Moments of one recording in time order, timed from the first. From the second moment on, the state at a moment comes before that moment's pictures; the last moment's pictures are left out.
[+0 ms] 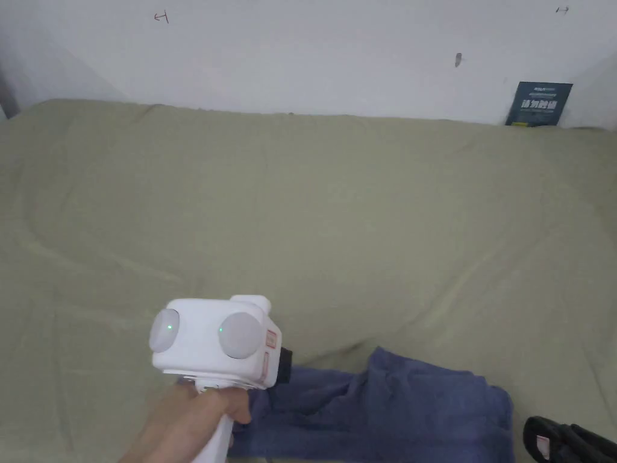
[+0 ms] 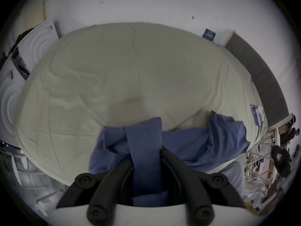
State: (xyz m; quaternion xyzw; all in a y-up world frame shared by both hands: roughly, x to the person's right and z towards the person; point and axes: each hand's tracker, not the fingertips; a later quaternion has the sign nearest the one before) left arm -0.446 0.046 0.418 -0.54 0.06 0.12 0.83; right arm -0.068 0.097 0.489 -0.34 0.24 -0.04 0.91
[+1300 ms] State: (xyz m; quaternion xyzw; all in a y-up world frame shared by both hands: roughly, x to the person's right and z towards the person) left arm -0.509 -0.018 0.433 -0.49 -0.14 0.40 0.76; right arm -0.078 0.087 0.492 -0.36 0.24 -0.06 0.90
